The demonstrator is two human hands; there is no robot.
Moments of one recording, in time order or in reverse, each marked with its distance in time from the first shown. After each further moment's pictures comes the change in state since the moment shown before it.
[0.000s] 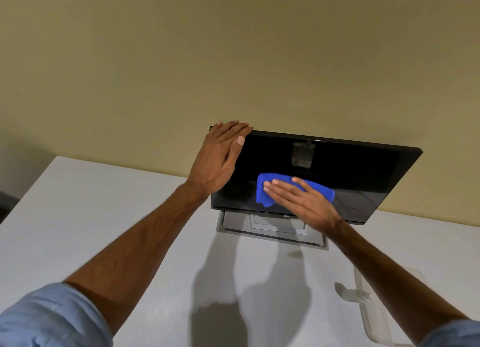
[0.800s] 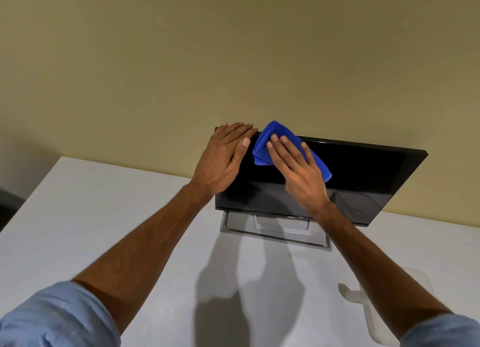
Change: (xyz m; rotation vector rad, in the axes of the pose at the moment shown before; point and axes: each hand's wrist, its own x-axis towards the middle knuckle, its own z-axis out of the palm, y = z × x) left_hand 0.000 -0.003 -0.001 0.015 -0.022 0.005; right_hand 0.075 0.008 -0.041 -0.011 0.302 0.369
